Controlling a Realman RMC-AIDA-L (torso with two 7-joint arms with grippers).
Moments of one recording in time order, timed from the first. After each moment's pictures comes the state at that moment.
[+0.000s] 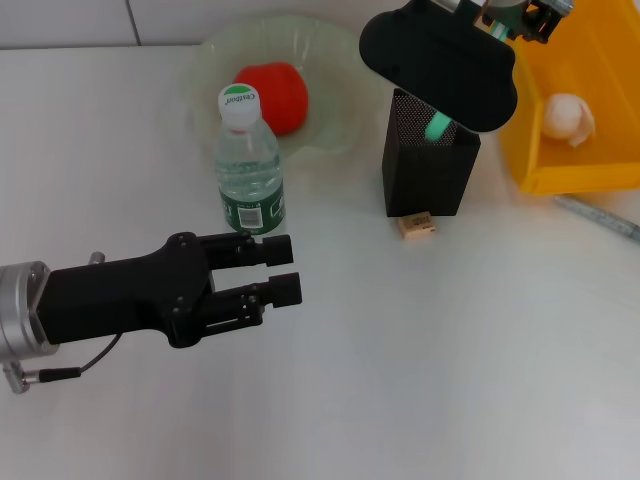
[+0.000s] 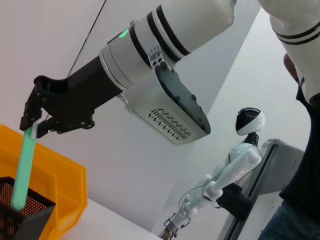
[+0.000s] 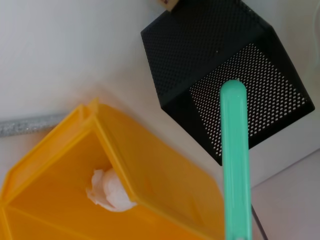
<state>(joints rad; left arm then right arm) -0.45 -2.05 0.82 0.47 1.76 1.87 -1.36 1.27 1.98 -1.99 -0.96 -2.93 -1.49 1.64</state>
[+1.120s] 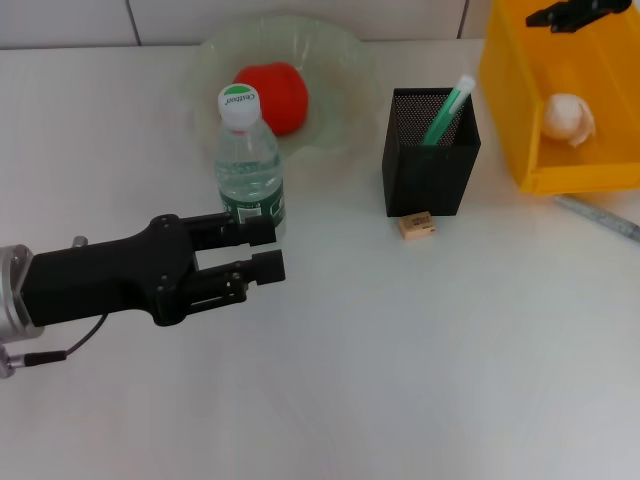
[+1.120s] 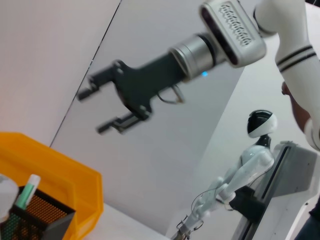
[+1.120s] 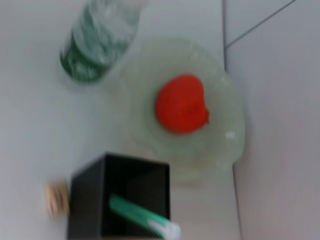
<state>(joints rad) -0.46 -2.03 0.79 0.47 1.76 1.86 -1.38 0.88 1.97 -1.04 -1.46 -2.63 -1.67 1.58</state>
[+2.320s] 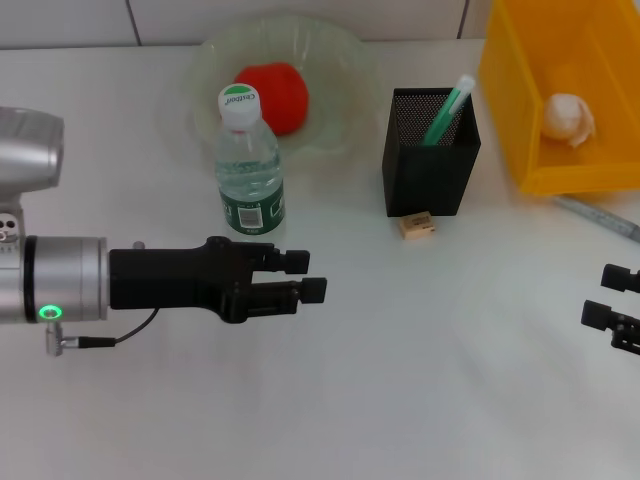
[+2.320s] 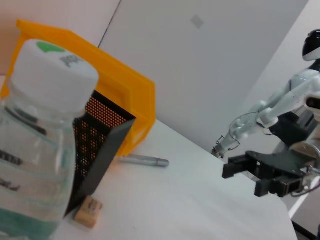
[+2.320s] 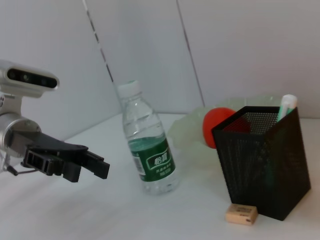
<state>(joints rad) -0.57 -2.07 0.79 0.47 1.99 1.61 -1.49 0.16 2.08 -0.53 -0.82 -1.97 -1.75 1.30</state>
